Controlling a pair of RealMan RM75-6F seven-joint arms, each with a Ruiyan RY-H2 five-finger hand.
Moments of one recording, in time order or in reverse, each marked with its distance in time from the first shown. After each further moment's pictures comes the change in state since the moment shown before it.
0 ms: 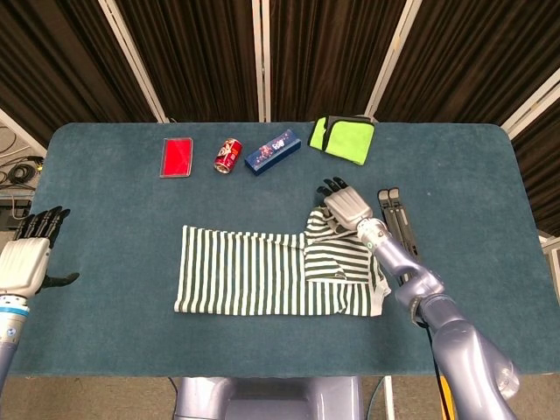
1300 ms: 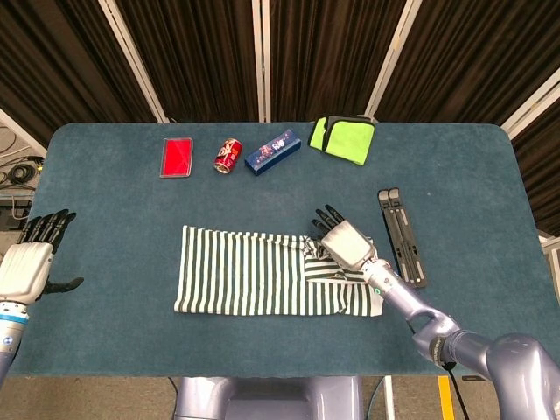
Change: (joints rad) left arm 0.020 0.040 0.018 -0.054 0.083 0.023 -0.047; right arm -0.196 0.168 0.006 -0.509 0.010 0.275 -0.624
